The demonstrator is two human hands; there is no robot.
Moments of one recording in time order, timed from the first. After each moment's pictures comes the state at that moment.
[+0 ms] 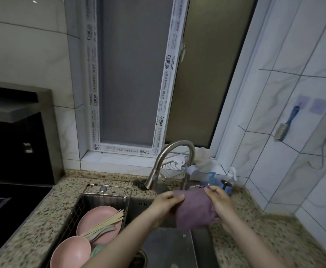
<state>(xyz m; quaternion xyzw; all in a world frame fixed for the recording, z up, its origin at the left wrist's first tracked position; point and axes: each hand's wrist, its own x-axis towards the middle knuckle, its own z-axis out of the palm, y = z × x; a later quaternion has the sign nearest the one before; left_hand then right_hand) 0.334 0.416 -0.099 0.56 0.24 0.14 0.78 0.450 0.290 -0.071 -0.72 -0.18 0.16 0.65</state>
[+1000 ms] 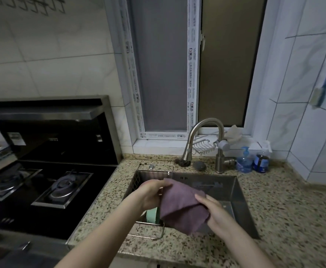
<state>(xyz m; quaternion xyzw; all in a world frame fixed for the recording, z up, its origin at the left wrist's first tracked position) 0.147 0.369 -0.059 0.47 0.42 0.13 0.77 0.274 0.234 -0.116 -0.50 -0.13 0.48 0.71</state>
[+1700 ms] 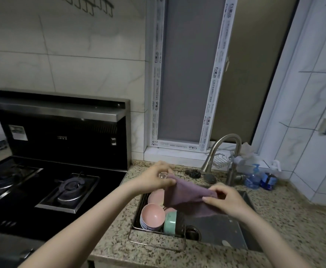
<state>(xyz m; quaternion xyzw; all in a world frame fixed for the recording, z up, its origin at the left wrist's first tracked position) 0.011 0.468 0.001 0.88 0.17 0.19 0.40 0.188 0.284 -0.028 -0.73 -0.49 0.17 0.44</state>
